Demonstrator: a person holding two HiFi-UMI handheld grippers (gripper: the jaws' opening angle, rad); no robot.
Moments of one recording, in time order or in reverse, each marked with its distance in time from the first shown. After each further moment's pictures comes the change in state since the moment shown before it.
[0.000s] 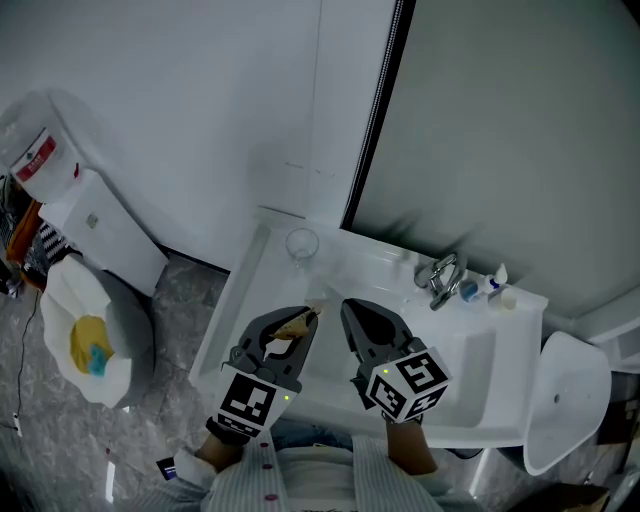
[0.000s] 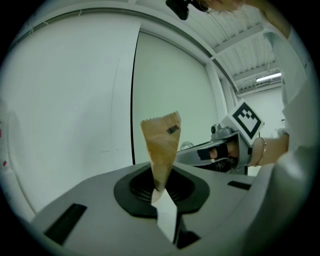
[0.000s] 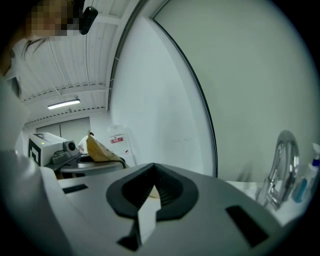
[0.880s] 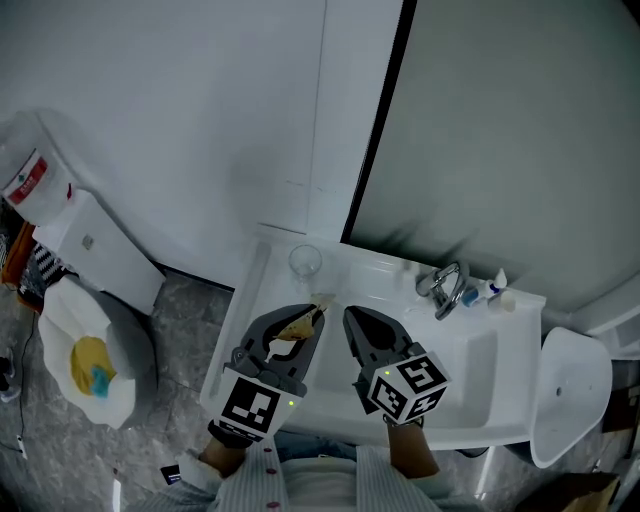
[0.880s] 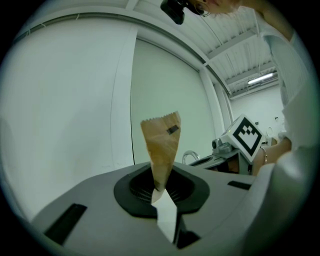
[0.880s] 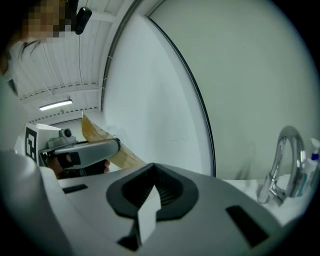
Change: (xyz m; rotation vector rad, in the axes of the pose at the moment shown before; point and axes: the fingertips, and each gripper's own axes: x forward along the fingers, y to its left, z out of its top) left arm 0.004 0.028 0.035 0.049 -0.075 -0.054; right arm 0.023 -0.003 0.001 0.040 0.004 -0.068
